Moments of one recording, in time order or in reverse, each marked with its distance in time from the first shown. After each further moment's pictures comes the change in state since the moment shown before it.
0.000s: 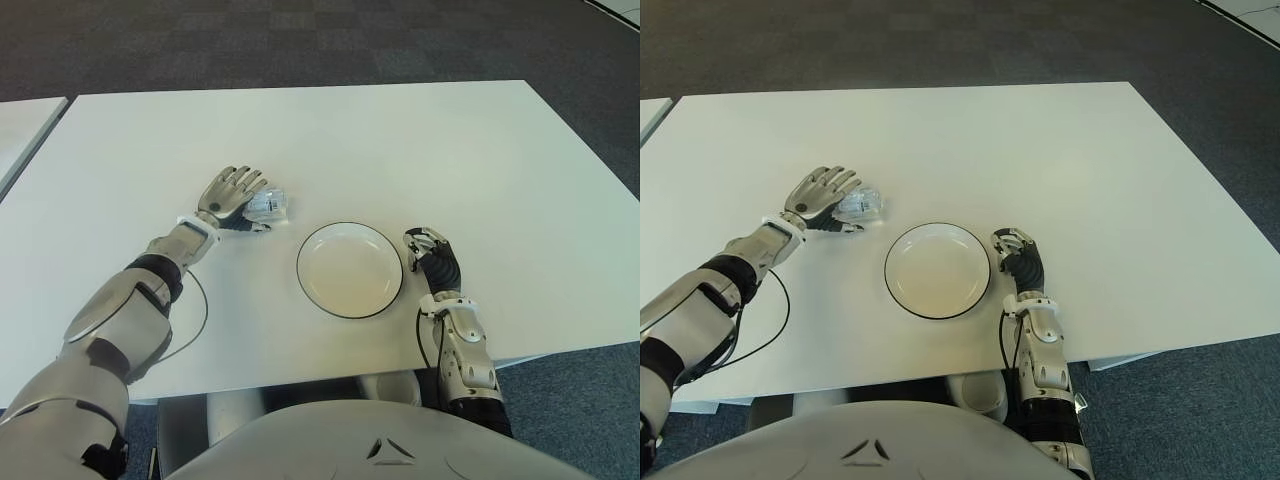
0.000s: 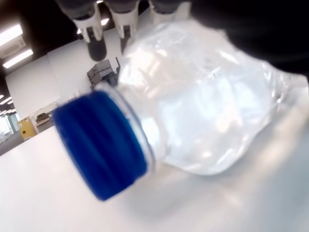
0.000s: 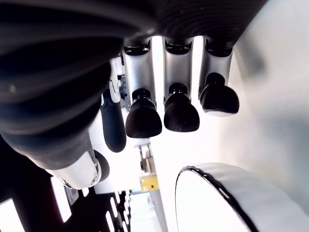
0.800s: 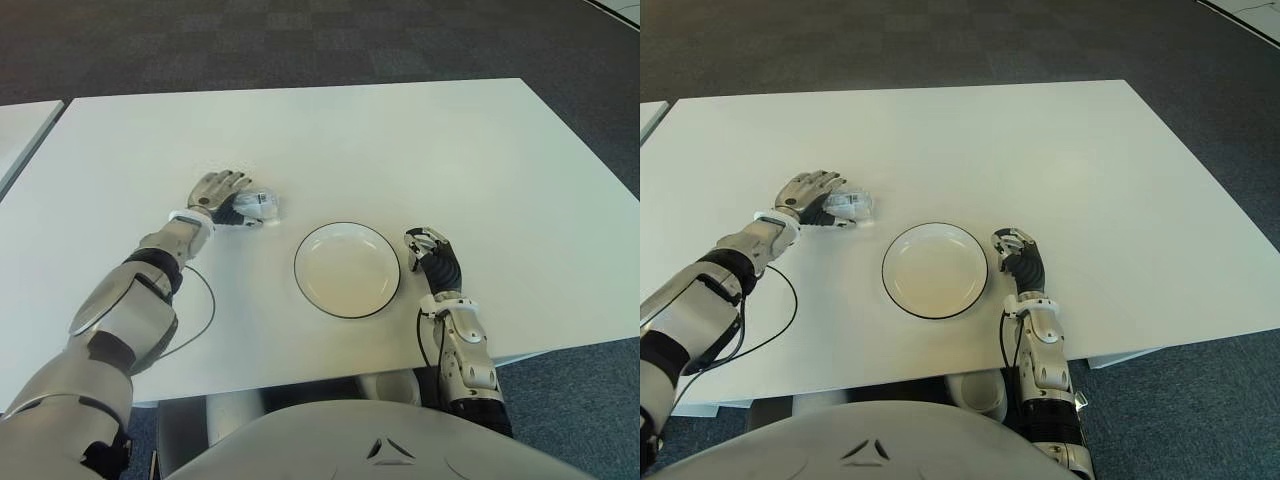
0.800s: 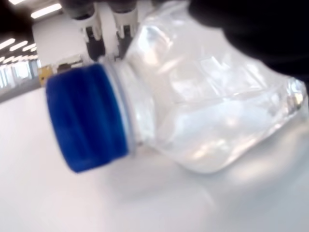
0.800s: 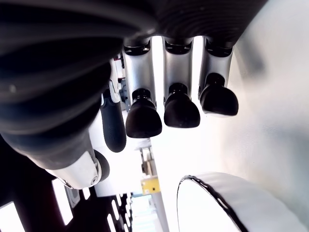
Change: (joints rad) left arm -0.025 -0.020 0.154 0.083 -0.258 -0.077 -0.293; right arm 0.002 -0.001 -0.002 -0.007 0.002 0.001 0.003
